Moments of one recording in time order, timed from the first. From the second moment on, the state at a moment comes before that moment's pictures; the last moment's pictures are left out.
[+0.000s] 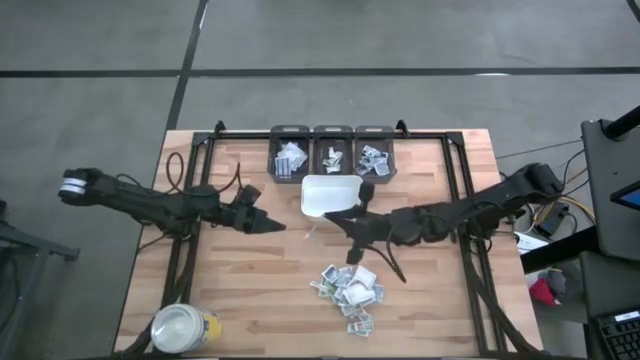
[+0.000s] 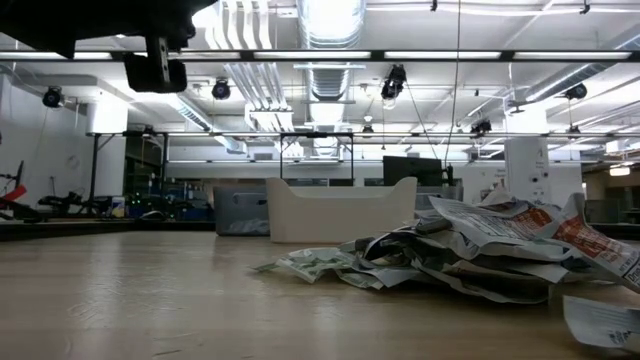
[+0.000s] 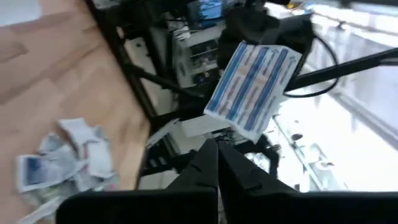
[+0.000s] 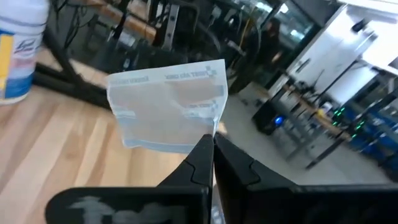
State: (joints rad) left arm -0.11 0.88 0.40 0.57 0.12 -1.29; right arm 0.32 1.46 1.07 0.26 0.58 -0.44
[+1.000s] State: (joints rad) left arm -0.10 1.01 0.51 0.82 0.05 -1.63; right arm 0.24 1.53 1.07 0.61 0.39 -0.67
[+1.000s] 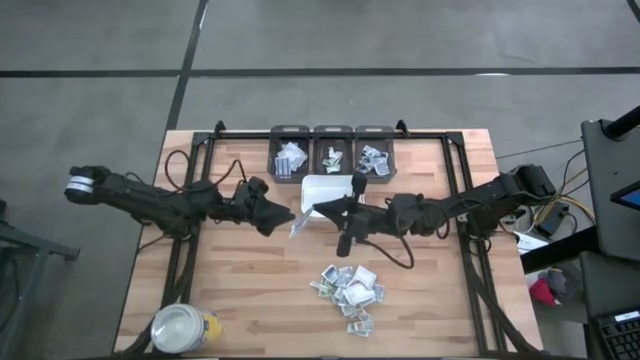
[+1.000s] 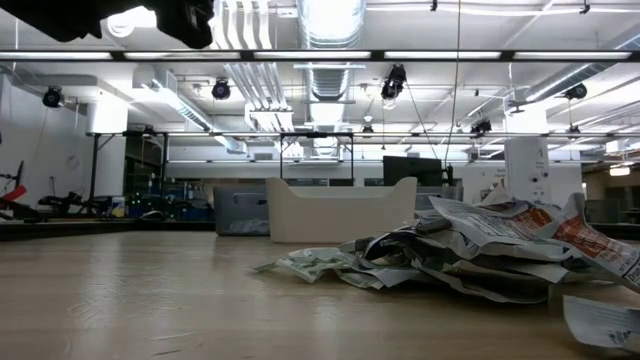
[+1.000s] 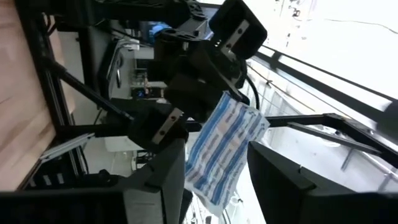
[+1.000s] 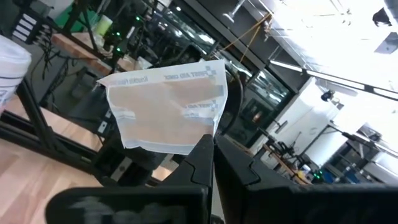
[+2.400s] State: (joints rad) left arm -0.10 1.20 0.65 0.87 0.25 -1.66; right arm 0.23 1.53 1.07 0.64 0.38 -0.73
